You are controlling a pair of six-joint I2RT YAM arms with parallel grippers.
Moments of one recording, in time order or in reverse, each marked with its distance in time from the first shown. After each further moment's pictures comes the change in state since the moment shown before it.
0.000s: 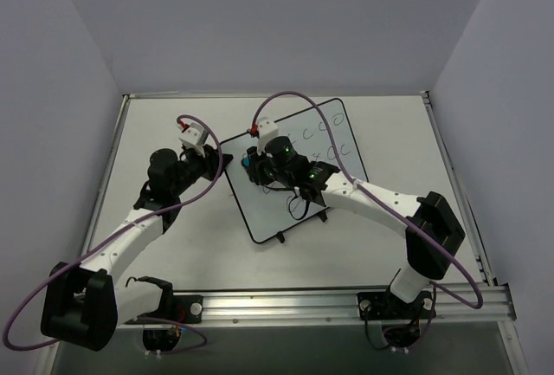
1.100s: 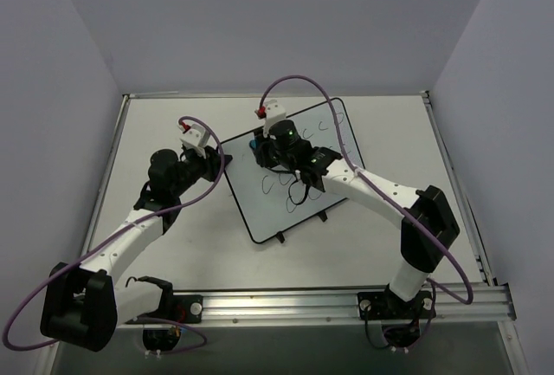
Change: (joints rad) left arm -0.003 -0.004 -0.005 -0.010 -0.019 0.043; right arm -0.082 0.053 0.109 -0.034 0.053 -0.013
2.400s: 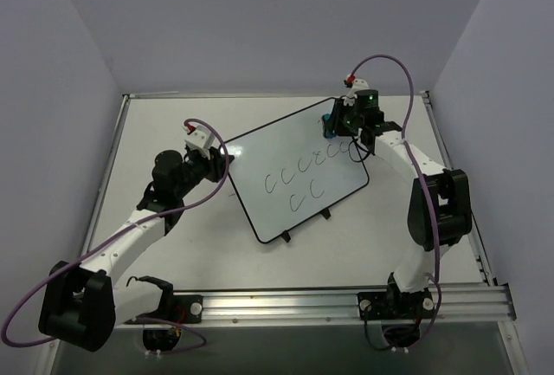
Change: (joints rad) left arm -0.043 0.001 0.000 0.003 -0.059 0.044; right arm -0.577 0.079 -0.019 0.011 -0.339 0.021
